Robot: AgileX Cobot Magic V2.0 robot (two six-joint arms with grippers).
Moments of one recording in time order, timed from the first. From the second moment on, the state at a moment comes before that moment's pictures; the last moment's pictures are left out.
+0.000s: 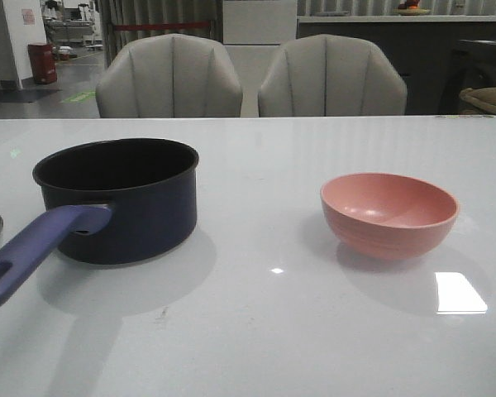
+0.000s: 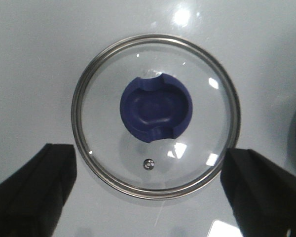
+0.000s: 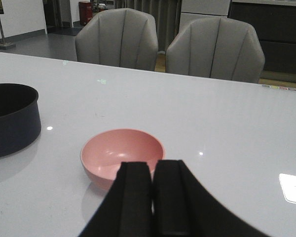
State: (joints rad) left arm 0.01 1.48 -1.06 0.22 0.78 -0.46; right arm 0.22 0.04 -0.14 0.19 0.23 -0.17
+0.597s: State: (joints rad) left arm 0.09 1.83 -1.38 0.03 1.02 -0.27; right arm 0.22 0.04 -0.14 0.19 0.23 -0.17
